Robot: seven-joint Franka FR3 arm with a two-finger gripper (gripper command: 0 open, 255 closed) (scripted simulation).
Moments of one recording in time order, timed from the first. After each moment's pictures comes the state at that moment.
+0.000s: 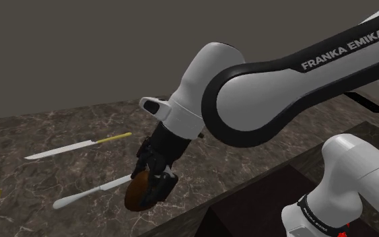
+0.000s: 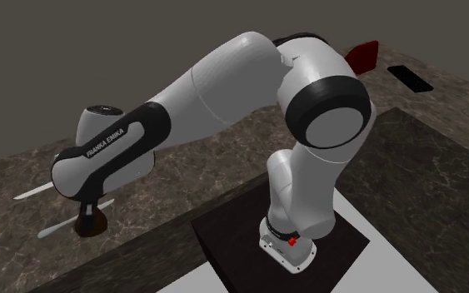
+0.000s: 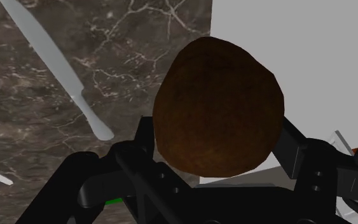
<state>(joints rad) 1.17 -0.10 -0.25 -2.34 0.73 2.57 -0.95</state>
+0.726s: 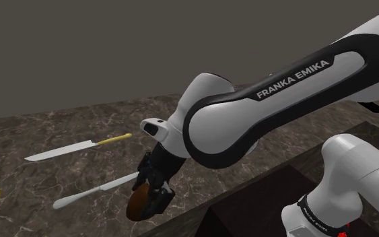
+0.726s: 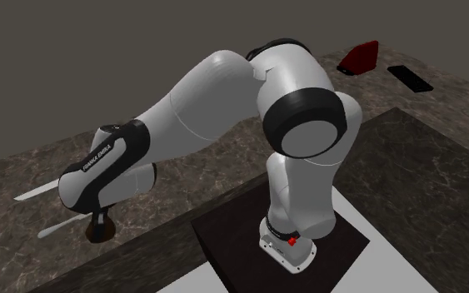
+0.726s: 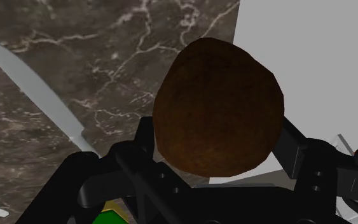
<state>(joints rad) 1.19 0.00 -0.25 -2.36 0.92 2.65 -1.13</state>
